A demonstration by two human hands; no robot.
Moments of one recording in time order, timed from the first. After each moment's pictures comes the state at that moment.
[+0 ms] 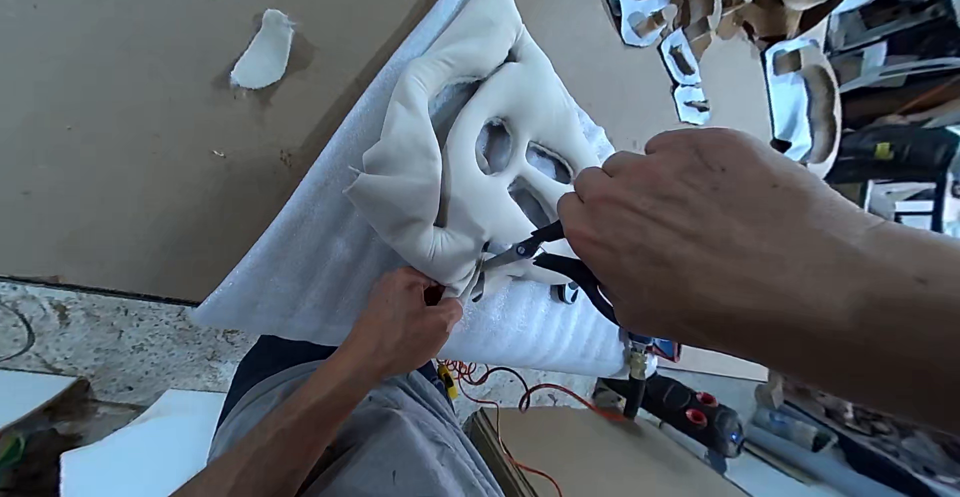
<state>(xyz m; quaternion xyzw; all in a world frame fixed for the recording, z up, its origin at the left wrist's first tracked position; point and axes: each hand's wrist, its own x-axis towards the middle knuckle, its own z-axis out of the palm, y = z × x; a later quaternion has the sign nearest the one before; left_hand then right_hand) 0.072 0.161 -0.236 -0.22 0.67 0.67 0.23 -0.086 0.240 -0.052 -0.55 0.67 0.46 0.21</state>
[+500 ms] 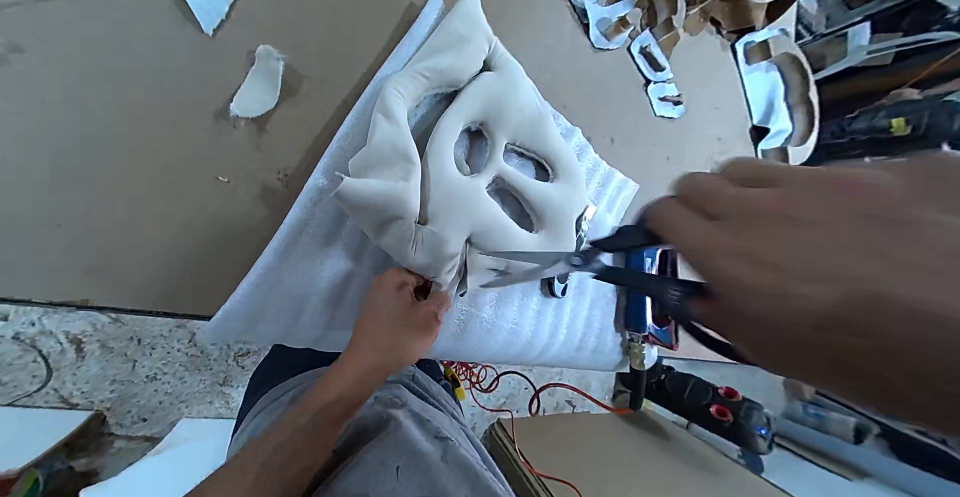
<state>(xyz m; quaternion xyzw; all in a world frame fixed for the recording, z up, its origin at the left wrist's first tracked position) 0.070 0.168 -0.232 -0.29 0.66 0.66 0.22 -0.090 0.332 -0.009 -0.48 0.79 0.34 0.16</state>
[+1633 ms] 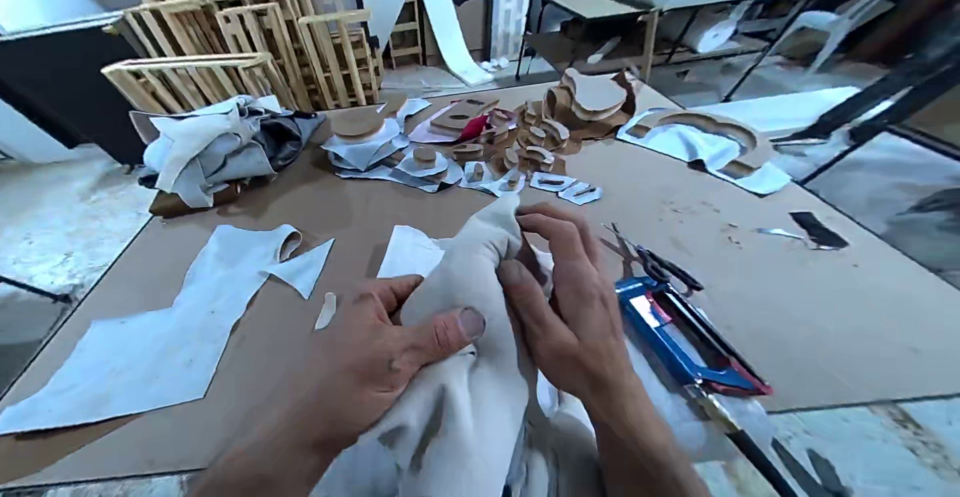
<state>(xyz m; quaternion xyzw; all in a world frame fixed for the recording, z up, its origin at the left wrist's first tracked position) 0.051 0.159 0.036 -0.04 0.71 0.70 0.08 -0.025 0.355 -0.023 -0.25 0.82 -0.45 -0.24</state>
